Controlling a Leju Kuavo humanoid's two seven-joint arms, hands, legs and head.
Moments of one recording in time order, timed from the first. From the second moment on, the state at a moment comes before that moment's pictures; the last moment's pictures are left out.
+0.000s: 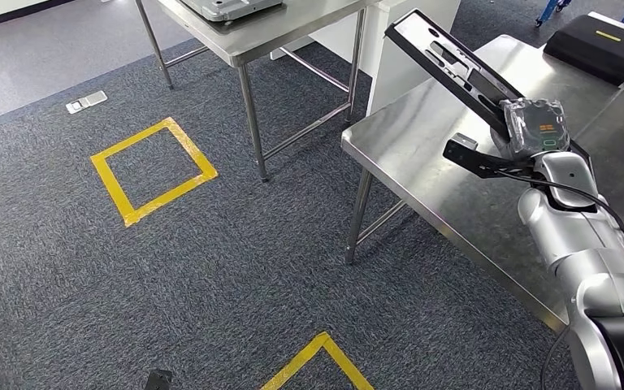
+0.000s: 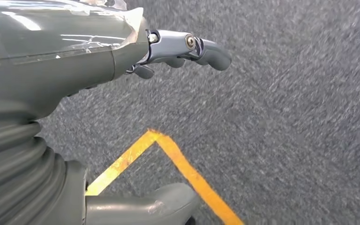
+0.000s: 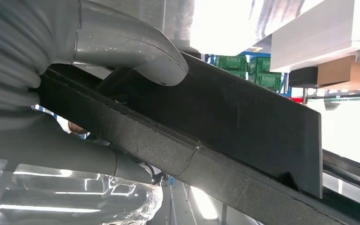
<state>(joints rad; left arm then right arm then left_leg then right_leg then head) -0.14 -0.15 0.70 -0.21 -0.65 0.33 -0.48 -1.05 -0.28 0.37 -0.51 1.19 -0.38 -0.15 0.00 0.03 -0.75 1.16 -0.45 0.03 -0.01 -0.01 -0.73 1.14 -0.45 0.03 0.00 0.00</state>
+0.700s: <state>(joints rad) -0.14 -0.15 0.68 -0.21 -0.66 0.32 -0.47 -1.05 -0.28 0.35 -0.51 1.20 -0.38 -0.15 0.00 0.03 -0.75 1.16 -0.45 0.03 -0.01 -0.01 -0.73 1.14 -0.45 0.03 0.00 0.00</state>
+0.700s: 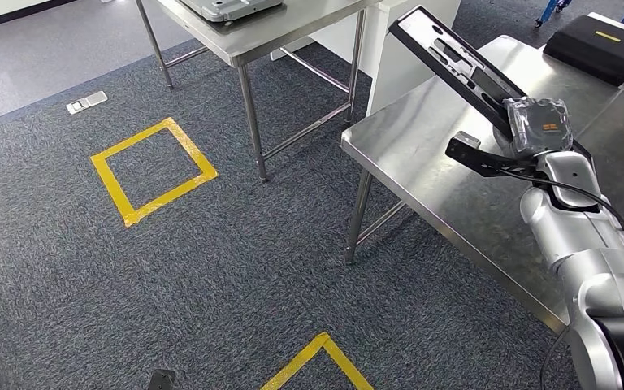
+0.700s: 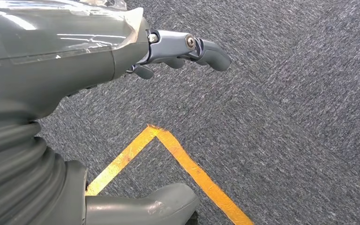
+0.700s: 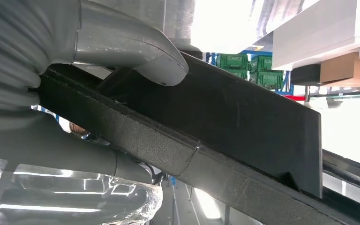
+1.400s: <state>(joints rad) -0.14 -0.15 0.68 -0.21 -0.68 0.30 -0.47 -1.04 -0.28 0.34 -0.53 1.22 -0.36 -0.15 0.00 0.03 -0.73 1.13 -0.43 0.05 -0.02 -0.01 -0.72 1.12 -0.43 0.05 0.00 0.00</state>
